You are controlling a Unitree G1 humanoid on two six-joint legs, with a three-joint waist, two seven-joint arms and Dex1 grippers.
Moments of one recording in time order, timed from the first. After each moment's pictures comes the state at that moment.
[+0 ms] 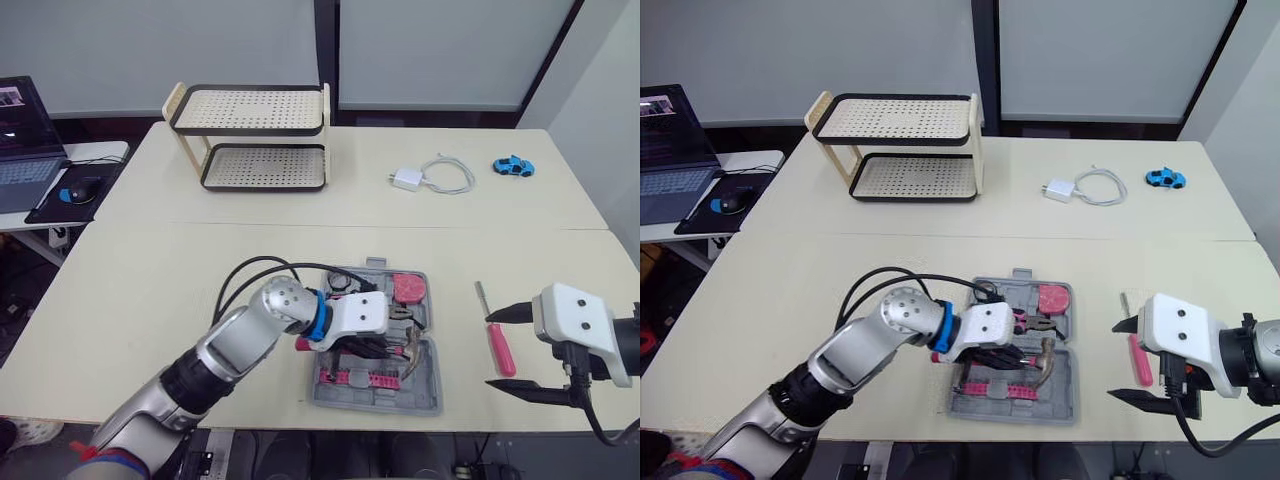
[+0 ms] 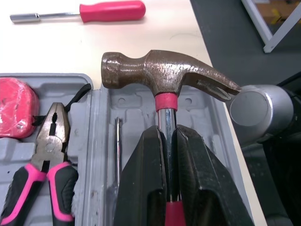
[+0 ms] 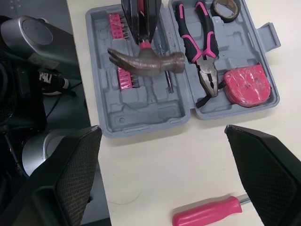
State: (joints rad) left arm -0.60 0.48 -0.65 -0.31 -0.10 0.70 -1.09; right arm 0.22 -1.20 -0.51 -0.82 0.55 0.80 1.17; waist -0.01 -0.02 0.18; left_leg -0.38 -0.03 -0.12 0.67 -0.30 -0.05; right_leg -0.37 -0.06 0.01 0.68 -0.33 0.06
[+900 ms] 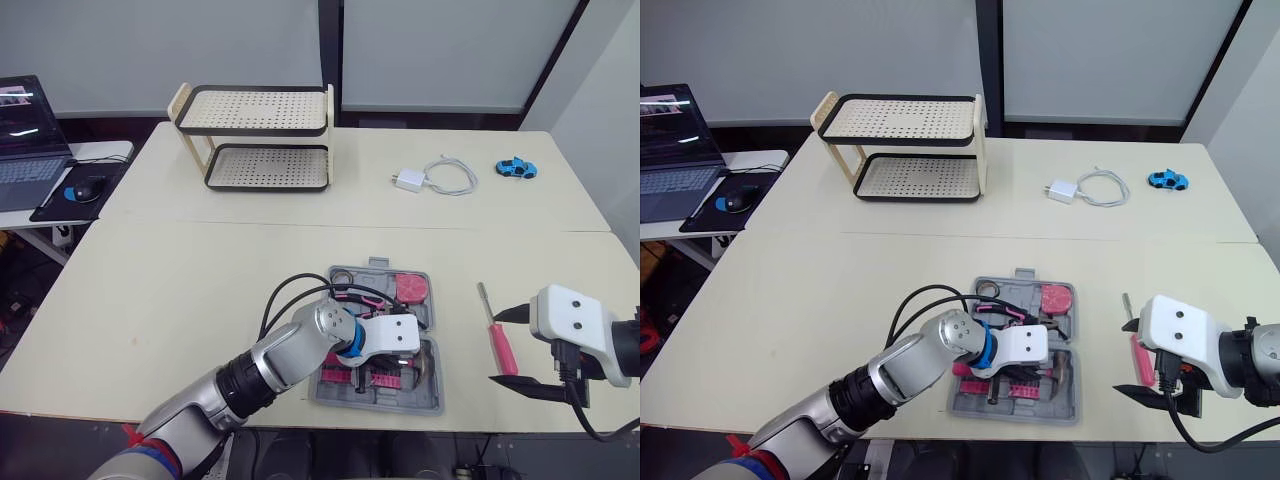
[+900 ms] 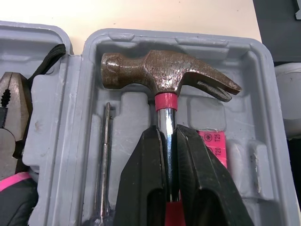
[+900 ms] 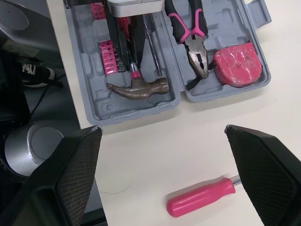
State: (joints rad) left arm -0.61 0.33 -0.82 -0.14 0.05 0.77 -0.95; right arm 0.25 -1.20 -0.49 -0.82 0.49 0.82 1.12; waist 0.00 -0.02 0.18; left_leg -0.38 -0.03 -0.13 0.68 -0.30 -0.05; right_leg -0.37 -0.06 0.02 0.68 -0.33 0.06
